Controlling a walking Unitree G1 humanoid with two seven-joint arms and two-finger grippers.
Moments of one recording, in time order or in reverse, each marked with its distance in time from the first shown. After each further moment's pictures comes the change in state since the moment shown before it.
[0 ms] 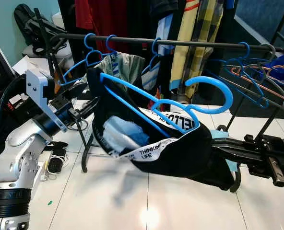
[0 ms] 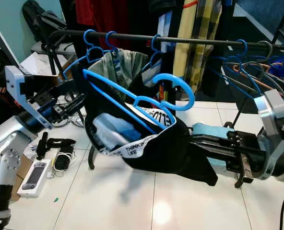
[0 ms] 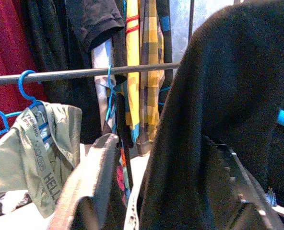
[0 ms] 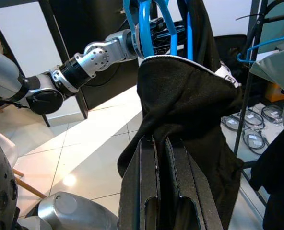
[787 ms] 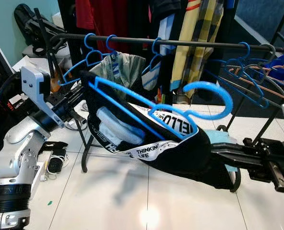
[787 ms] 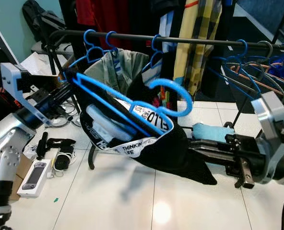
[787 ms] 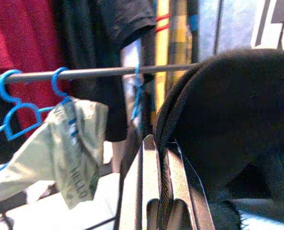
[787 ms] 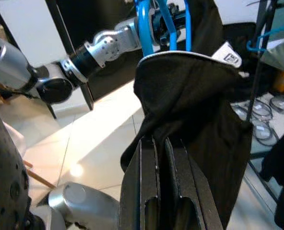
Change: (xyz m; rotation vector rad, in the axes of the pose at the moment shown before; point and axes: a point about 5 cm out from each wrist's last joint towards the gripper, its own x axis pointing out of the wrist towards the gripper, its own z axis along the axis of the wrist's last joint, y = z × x) left arm -0.003 0.019 -0.003 0.036 0.007 0.149; right arm -0.002 0.006 -0.006 0.023 0.087 -0.003
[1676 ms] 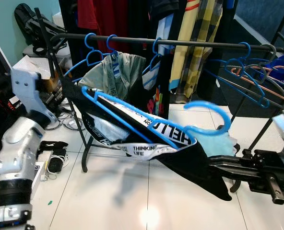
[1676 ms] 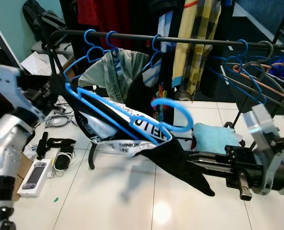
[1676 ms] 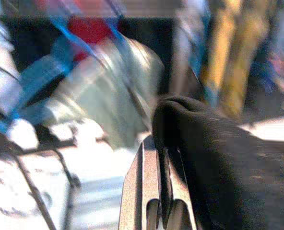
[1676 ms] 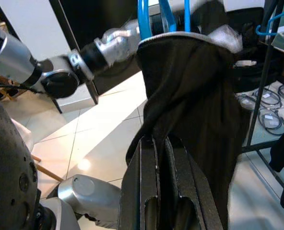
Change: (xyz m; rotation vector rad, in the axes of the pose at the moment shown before) left arm -0.005 -0.005 -0.054 0.020 0.216 0.164; right arm 0.004 0.007 -0.005 0.023 0.002 0.015
